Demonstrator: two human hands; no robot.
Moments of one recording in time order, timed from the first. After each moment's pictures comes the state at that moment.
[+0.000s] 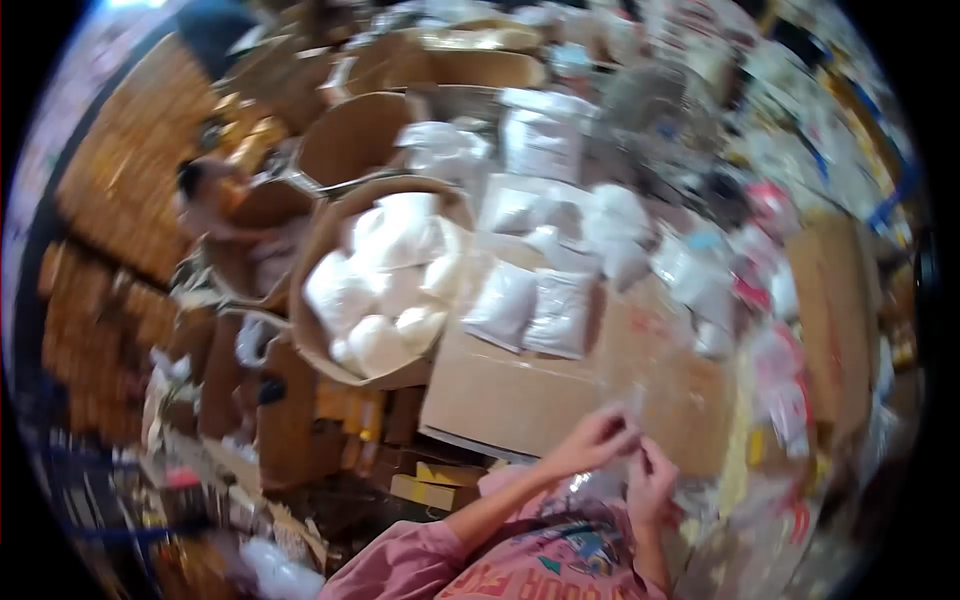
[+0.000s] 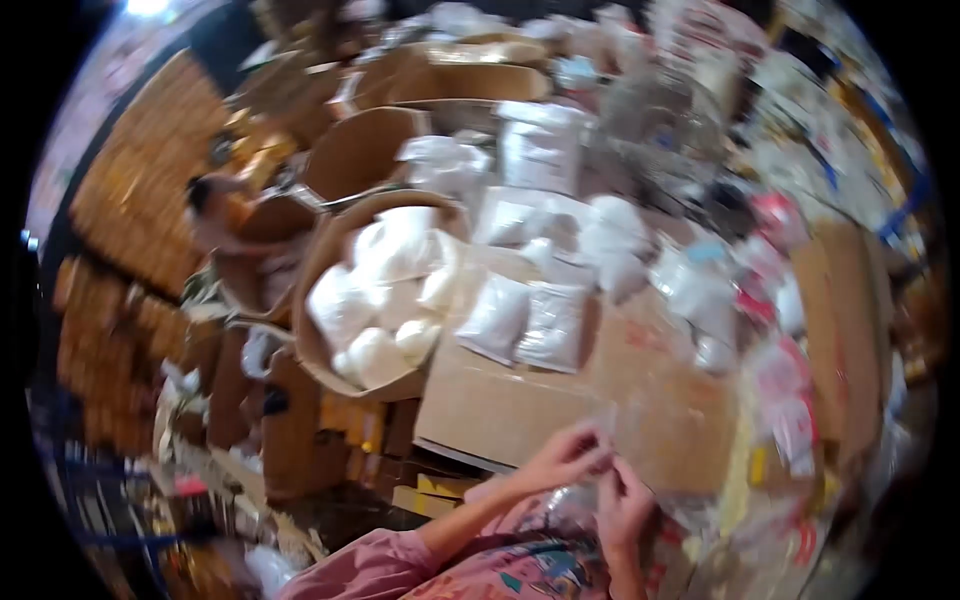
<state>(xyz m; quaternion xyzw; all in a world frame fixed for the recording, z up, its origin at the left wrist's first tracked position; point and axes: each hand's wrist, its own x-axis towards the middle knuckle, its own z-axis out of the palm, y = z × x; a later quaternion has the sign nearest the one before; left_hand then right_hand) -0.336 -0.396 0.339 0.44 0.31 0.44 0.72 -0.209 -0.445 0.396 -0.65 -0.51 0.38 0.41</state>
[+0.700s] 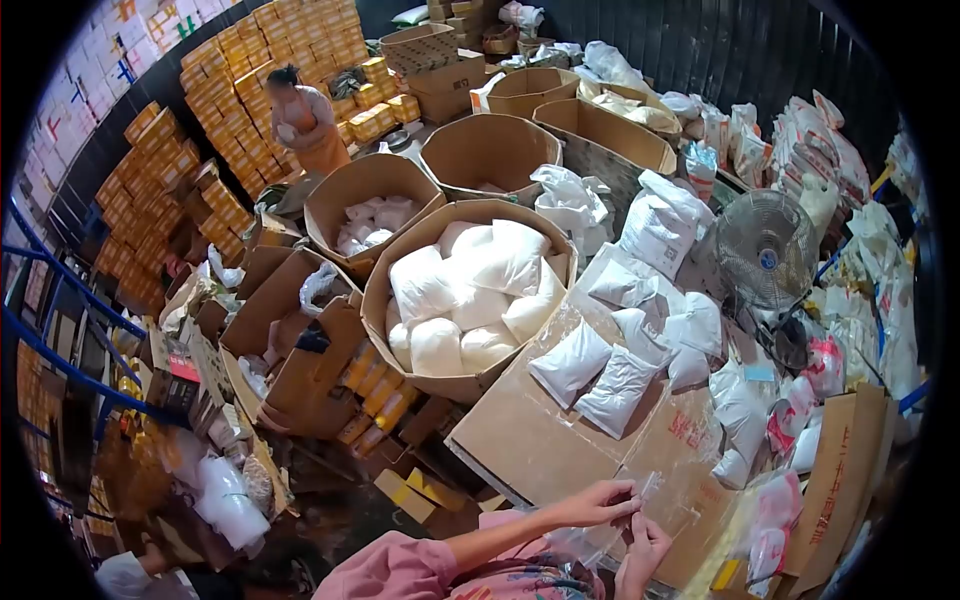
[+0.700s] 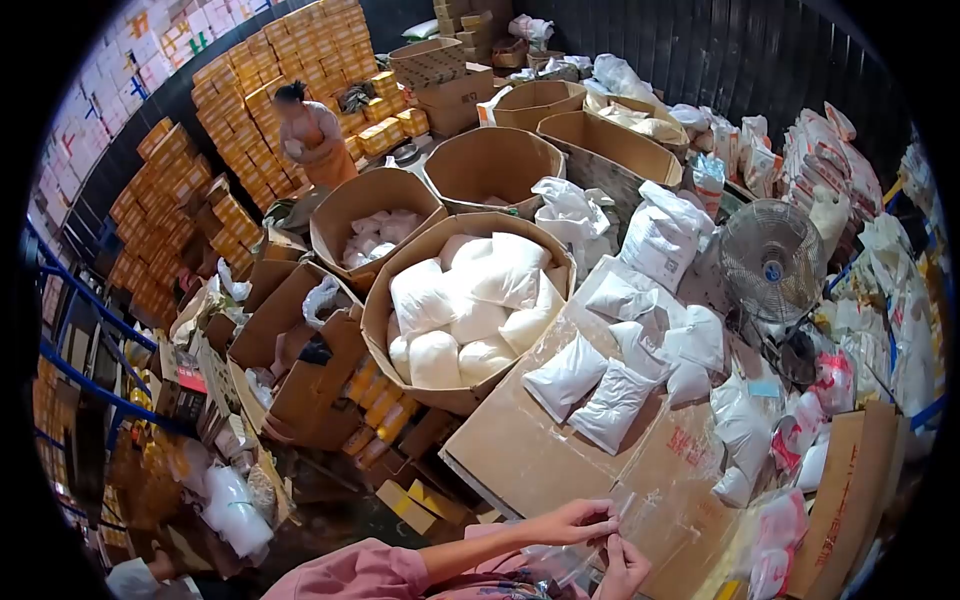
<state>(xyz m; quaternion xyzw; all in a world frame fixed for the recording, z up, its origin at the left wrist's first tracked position) -0.375 -0.417 0.340 0.45 0.30 0.45 0.71 -0.219 -0.449 0.363 -0.55 -0.32 0.60 0.47</state>
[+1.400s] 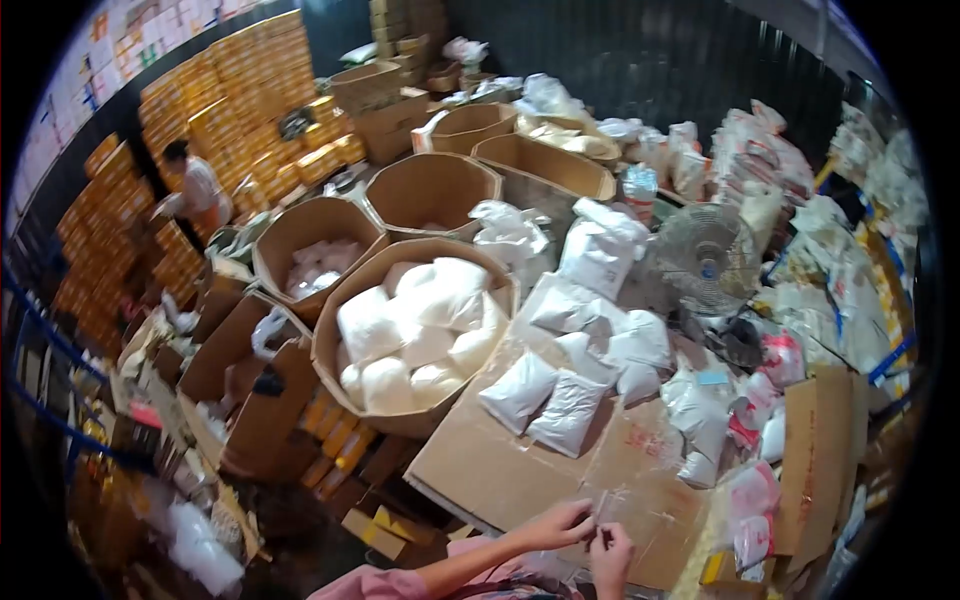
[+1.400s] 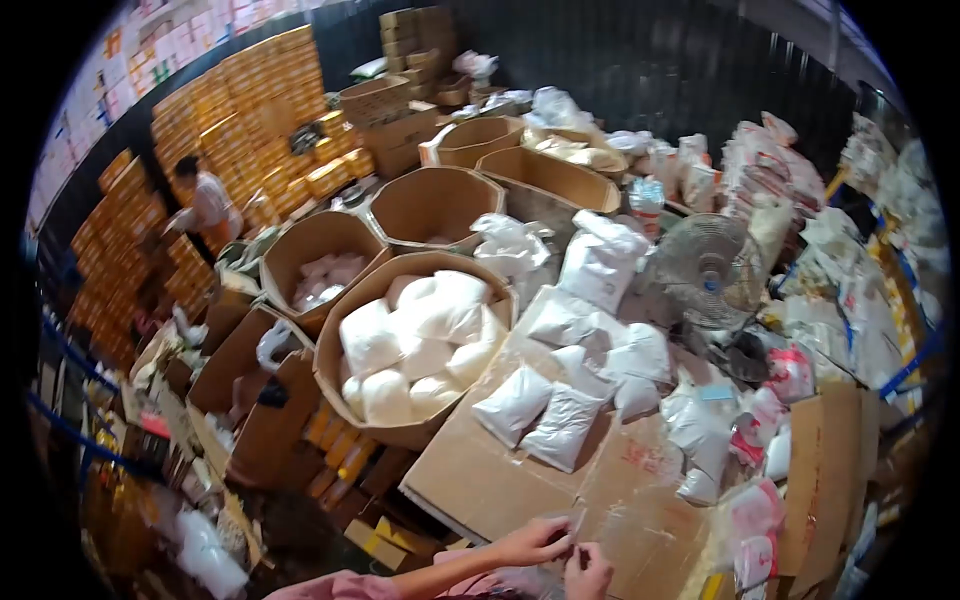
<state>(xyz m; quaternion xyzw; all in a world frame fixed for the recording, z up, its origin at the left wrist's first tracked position) -0.355 -0.425 0.324 0.57 0.41 0.42 0.57 -0.195 -0.447 0.346 -0.61 -0.57 0.44 0.32</state>
